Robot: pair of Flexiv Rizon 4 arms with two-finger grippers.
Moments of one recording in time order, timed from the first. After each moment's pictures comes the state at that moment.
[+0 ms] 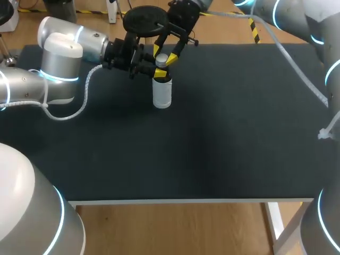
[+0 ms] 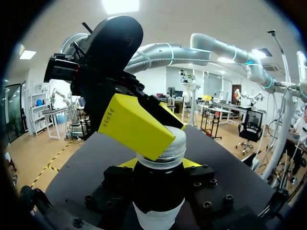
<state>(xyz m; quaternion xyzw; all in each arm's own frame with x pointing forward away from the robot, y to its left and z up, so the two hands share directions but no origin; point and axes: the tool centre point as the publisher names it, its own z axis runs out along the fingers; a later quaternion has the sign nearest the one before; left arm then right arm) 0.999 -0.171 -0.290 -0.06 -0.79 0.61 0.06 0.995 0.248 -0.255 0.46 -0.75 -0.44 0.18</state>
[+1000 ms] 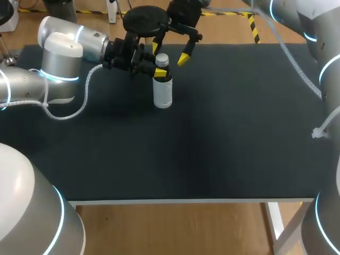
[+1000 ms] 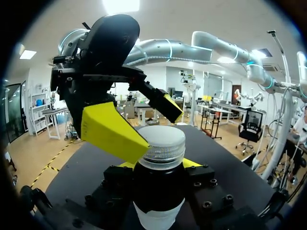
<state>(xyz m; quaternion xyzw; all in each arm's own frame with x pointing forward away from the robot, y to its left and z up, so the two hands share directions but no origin) 1.001 -0.171 -0.290 -0.06 -0.78 0.61 0.06 0.996 0.229 -0.251 0.40 -0.79 -0.39 0.24</state>
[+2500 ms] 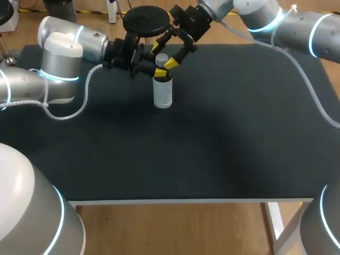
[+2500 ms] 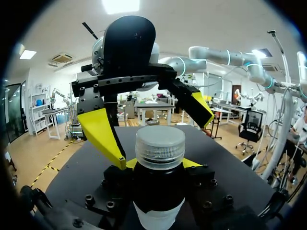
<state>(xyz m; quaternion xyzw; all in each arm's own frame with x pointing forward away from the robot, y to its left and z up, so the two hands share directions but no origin) 1.001 -0.171 -0.290 -0.06 -0.78 0.61 0.06 0.989 0.251 -0.252 0.17 -0.86 -0.45 0.16</state>
